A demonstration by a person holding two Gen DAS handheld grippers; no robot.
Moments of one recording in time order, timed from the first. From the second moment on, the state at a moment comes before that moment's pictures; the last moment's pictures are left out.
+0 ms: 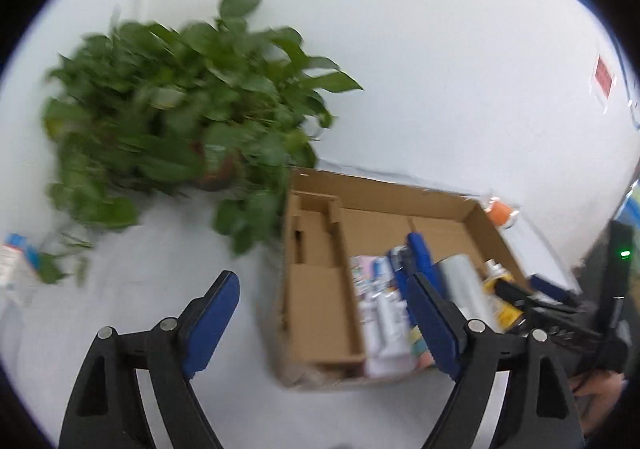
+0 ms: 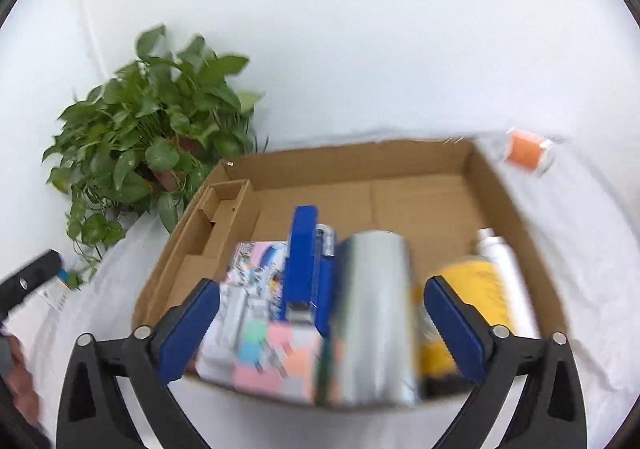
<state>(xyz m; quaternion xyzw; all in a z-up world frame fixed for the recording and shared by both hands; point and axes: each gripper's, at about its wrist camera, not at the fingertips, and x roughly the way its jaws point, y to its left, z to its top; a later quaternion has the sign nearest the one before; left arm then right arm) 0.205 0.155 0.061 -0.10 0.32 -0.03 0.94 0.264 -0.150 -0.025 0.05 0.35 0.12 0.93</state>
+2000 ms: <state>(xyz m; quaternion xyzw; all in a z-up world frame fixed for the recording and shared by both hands) 0.328 0.156 -0.008 -0.17 0.49 -0.21 0.83 0.315 0.009 -0.070 0.06 0.45 0.26 0.85</state>
